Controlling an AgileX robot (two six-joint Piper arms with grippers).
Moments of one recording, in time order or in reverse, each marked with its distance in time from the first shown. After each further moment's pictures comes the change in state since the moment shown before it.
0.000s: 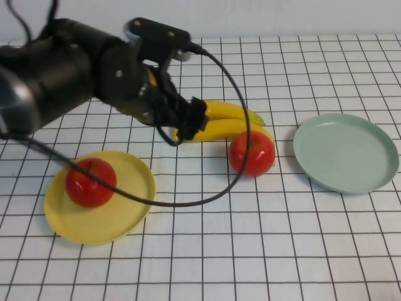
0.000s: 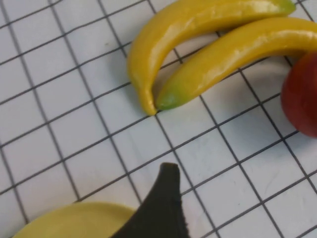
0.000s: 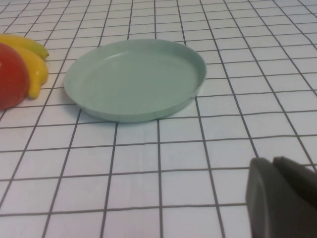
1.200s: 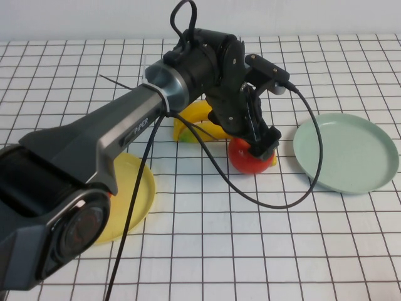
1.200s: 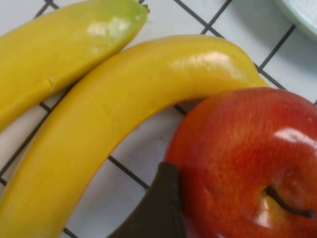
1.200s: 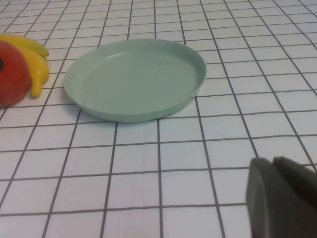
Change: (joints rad) right arm 0.000 0.000 0.000 0.000 0.000 0.000; left arm -0.102 0.623 -0.738 -0.213 0.381 0.382
